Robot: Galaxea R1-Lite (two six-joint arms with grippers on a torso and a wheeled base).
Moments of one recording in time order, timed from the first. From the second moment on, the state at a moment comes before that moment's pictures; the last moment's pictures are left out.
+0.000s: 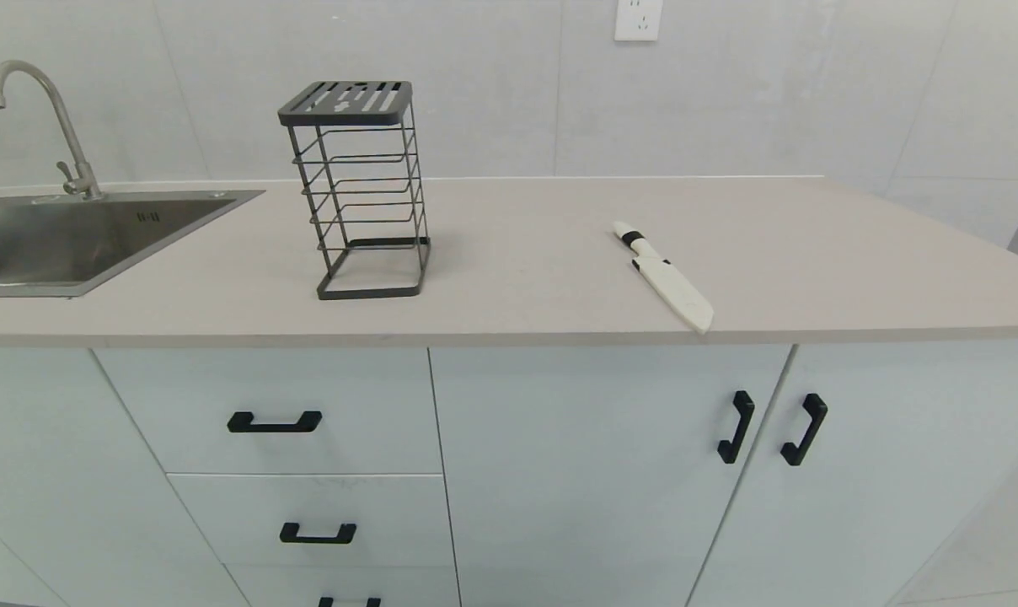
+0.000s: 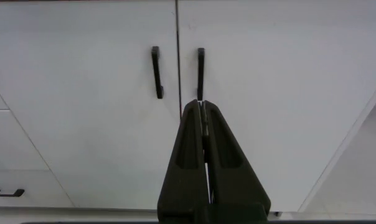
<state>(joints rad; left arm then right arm) 0.00 0.00 0.00 0.00 -0.07 -0.01 0.00 0.00 0.00 0.00 0.05 0.00</state>
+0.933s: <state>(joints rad) 0.00 0.00 0.00 0.00 0.00 -0.03 0.00 0.00 0.00 0.00 0.05 0.01</state>
